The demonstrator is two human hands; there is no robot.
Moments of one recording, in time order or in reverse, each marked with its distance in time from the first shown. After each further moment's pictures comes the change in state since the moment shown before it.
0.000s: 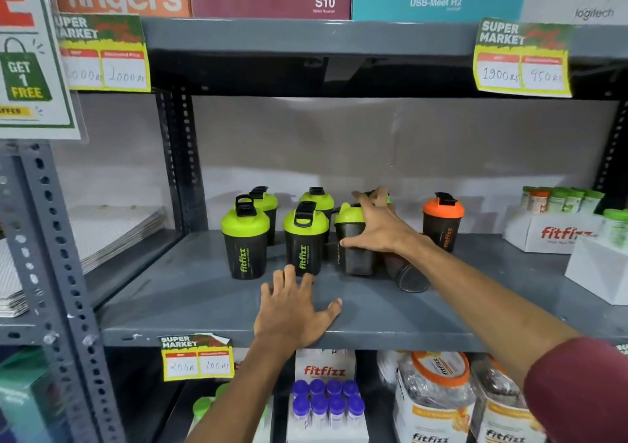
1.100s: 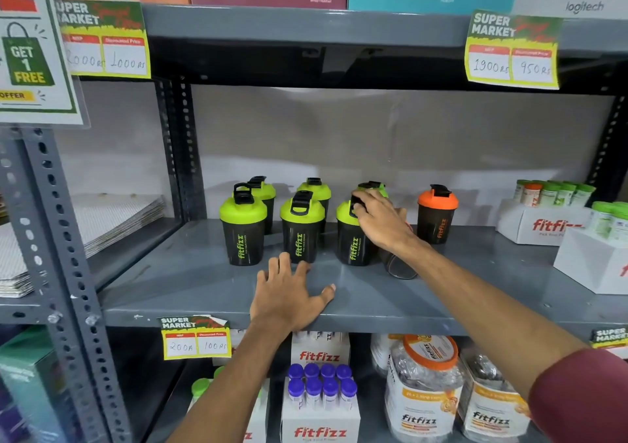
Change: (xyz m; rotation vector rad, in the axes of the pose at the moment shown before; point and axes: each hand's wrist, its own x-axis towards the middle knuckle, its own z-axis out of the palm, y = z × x) left_hand -0.002 0.000 -0.002 -0.025 -0.014 -0.004; right_hand -0.025 0.001 0.002 0.122 0.150 -0.024
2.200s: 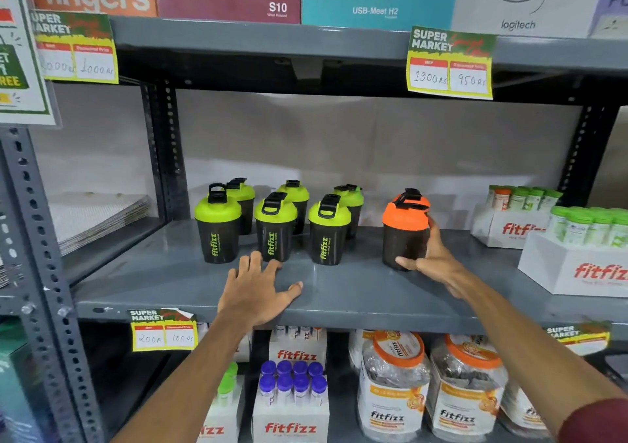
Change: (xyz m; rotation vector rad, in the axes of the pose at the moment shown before) left_hand 0.000 0.004 0.003 0.015 -0.027 -0.039; right_hand -0.061 0.155 -0.042 0.612 -0.072 0.313
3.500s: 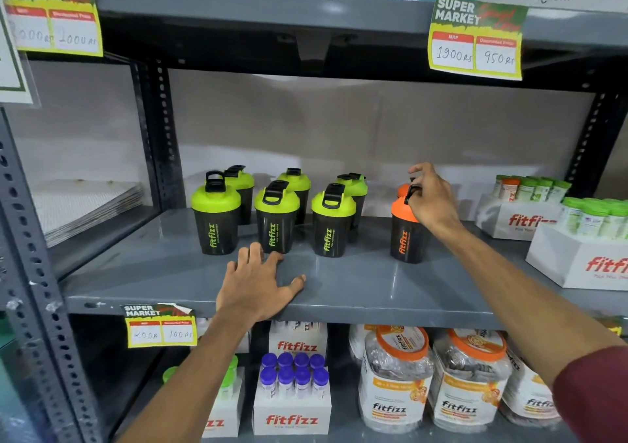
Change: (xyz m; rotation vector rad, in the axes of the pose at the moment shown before) left_hand -0.001 -0.001 -0.002 0.023 0.043 0.014; right_hand 0.037 -0.079 0.011 -0.429 0.424 -0.281
